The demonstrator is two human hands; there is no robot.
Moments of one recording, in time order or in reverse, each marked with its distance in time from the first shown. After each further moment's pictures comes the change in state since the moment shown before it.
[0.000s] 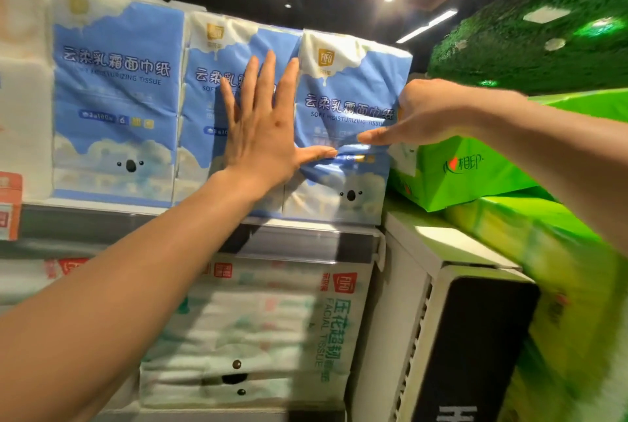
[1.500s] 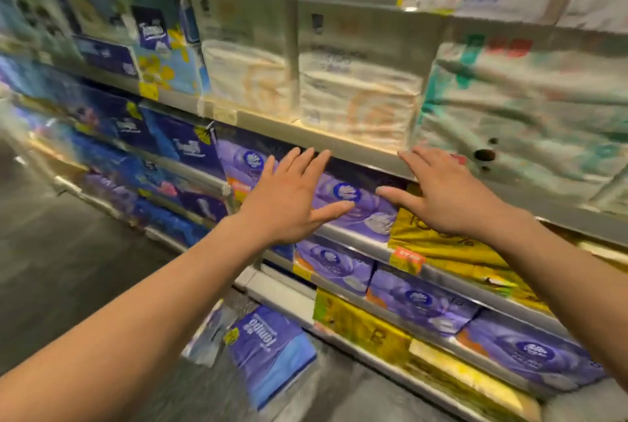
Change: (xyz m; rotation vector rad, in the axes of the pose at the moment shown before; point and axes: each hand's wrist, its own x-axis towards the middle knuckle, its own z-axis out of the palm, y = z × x) left_hand -0.409 -0.439 -0.402 0.226 -0.989 -0.372; right_hand -0.235 -0.607 0.146 0.436 -0.275 -0.633
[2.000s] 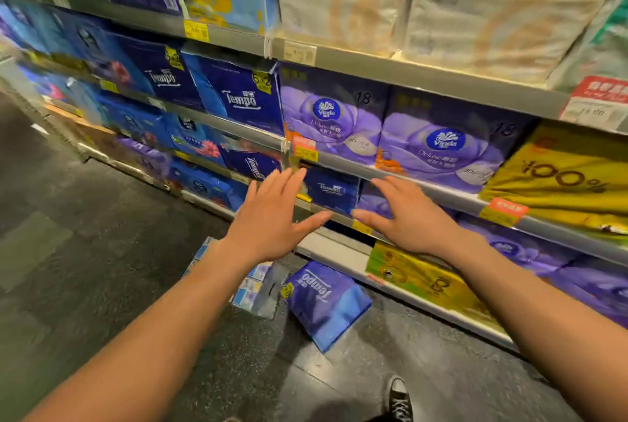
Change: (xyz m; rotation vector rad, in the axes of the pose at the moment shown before) left_hand -0.115 -0.230 0.062 -0.154 -0.170 -0.157; right_hand 0.043 -0.238 0.154 0.303 -0.199 0.049
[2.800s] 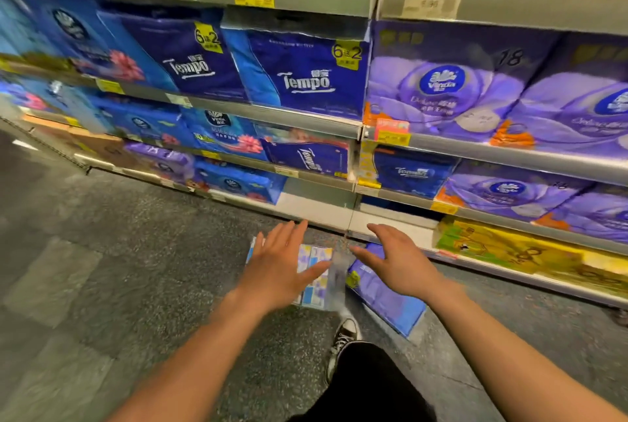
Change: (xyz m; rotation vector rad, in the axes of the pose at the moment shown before) left_hand 0.038 -0.317 0.018 0.033 -0.416 -0.043; right_hand 0.161 -0.209 0.199 0.335 -0.241 0.284
